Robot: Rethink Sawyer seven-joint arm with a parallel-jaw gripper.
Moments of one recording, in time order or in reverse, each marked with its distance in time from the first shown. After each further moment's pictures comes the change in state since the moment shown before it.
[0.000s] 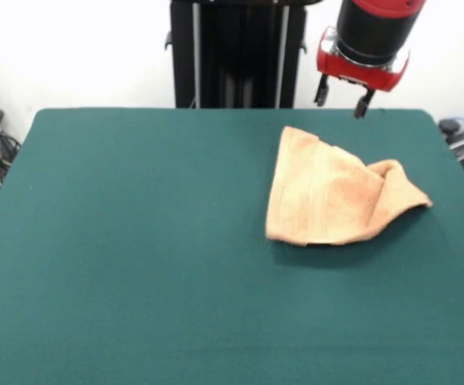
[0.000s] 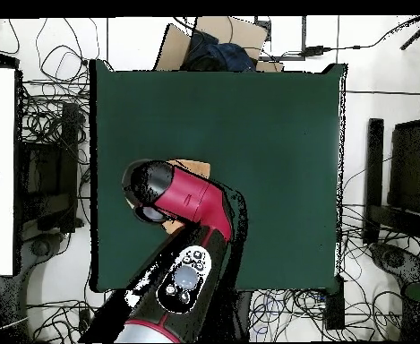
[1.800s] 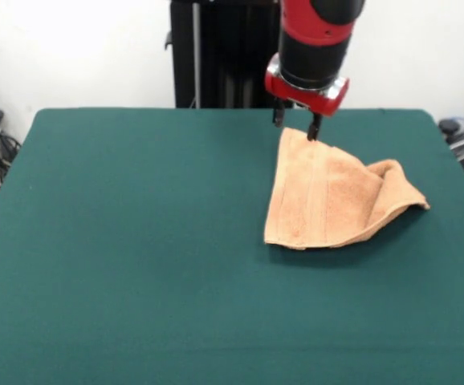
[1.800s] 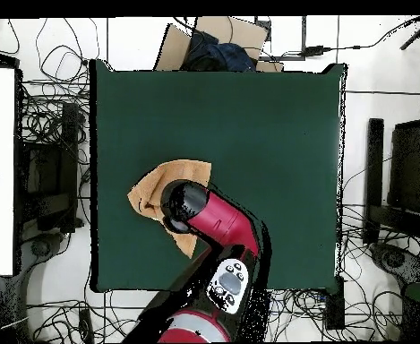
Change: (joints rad) arm -0.122 0.003 0.074 0.174 0.064 -0.245 0.000
